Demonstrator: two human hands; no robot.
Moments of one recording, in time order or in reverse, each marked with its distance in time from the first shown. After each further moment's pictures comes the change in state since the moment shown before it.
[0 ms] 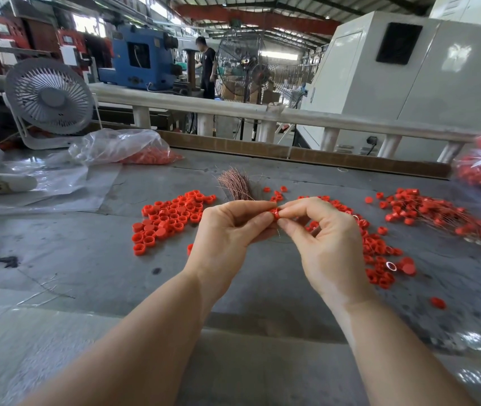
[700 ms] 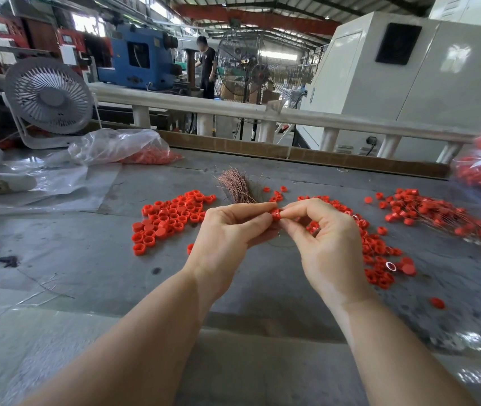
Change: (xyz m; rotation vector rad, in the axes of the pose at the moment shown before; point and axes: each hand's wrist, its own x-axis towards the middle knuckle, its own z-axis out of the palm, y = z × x) left_hand 0.002 0.001 -0.002 -0.081 0.008 -0.127; right_hand 0.000 -0.002 -0.001 -0.053 -0.002 0.037
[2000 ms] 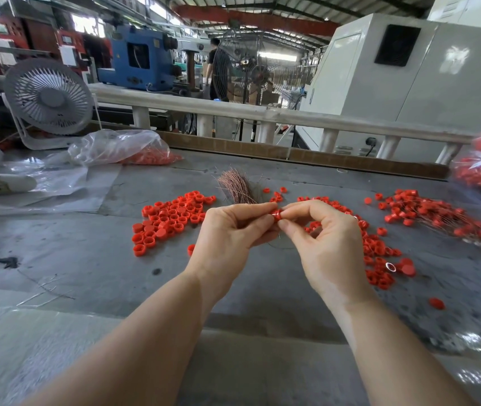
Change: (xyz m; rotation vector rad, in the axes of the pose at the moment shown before) left_hand -0.001 -0.002 0.000 0.085 -0.016 0.092; right_hand 0.001 0.000 0.002 0.039 0.011 0.036
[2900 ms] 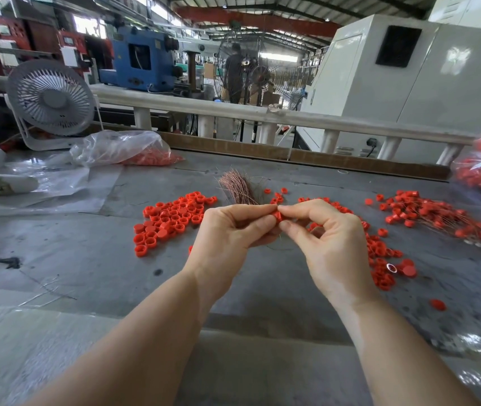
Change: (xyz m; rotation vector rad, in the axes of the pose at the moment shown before) left_hand -0.002 0.004 -0.003 0.003 -0.023 -0.006; right_hand 0.001 -0.002 -0.005 0.090 -0.067 -0.005
